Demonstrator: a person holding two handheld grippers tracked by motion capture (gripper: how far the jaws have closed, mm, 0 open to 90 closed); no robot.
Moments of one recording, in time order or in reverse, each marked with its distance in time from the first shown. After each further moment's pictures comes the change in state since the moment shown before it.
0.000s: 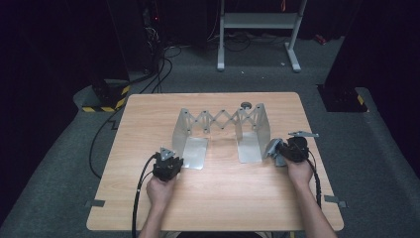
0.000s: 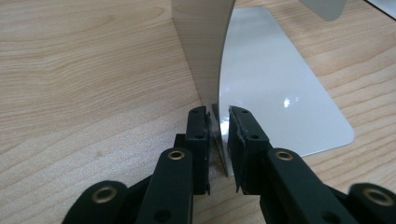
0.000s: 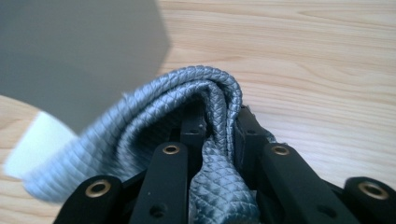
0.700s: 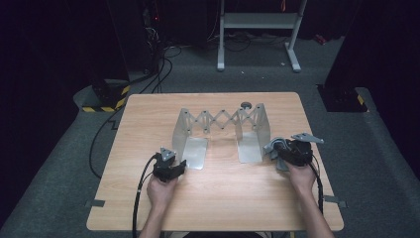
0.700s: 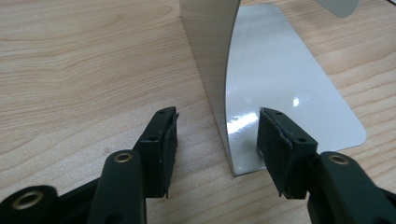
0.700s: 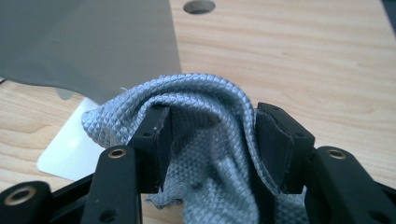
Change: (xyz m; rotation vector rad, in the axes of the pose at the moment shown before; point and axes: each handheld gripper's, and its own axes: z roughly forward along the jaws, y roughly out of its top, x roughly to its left) left arm -0.003 0.000 0.000 0.006 0.045 0.001; right arm 0.018 -0.001 -0.034 -0.121 -0.037 -0.073
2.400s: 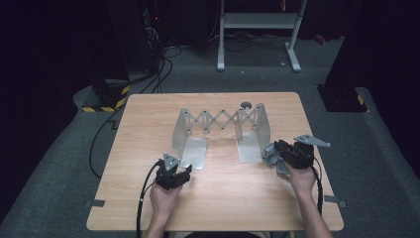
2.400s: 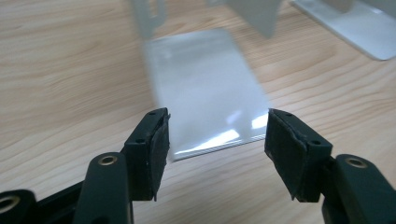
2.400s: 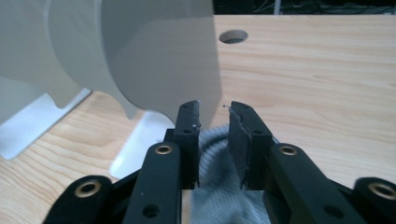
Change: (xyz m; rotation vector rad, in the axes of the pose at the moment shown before) left arm -0.038 0.002 -0.033 -0.072 -0.033 0.039; right arm 0.014 0.006 -0.025 -0.088 0.122 0.044
